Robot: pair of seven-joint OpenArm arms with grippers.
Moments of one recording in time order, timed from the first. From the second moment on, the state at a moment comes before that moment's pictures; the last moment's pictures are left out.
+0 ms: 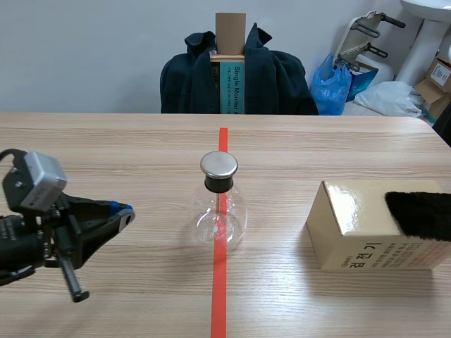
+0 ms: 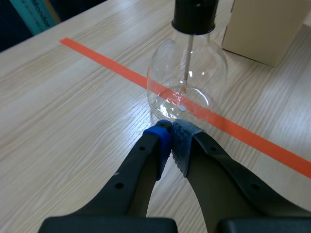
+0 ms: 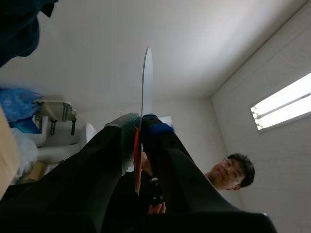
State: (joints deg) left arm 12.3 -39.5 17.5 82.2 -8.5 -33.9 -25.1; right arm -49.1 24.6 17.5 108.0 -54.0 -38.9 25.5
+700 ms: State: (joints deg) left arm 50.9 -45.8 -12.5 116.5 -11.3 -34.1 -22.4; right arm -38.0 17.5 17.5 76.7 -59.3 -38.3 31.3
